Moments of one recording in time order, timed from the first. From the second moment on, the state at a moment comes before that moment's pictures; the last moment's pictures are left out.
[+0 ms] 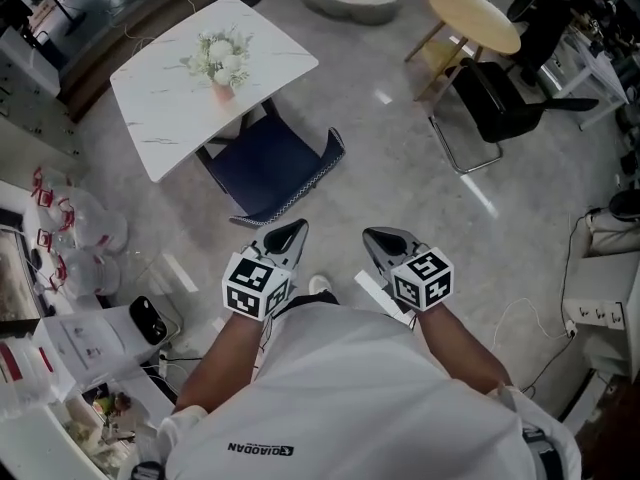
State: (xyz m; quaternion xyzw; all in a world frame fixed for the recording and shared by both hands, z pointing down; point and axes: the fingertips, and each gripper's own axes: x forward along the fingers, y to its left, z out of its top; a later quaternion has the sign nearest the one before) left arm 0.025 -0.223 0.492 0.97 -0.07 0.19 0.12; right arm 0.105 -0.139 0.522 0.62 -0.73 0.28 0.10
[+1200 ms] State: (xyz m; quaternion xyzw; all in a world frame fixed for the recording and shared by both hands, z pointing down) left arm 0.039 -0.325 0.498 0.92 -0.32 0.17 0.15; right arm 0.138 -0.316 0.509 0.38 -0.88 0.20 0.18
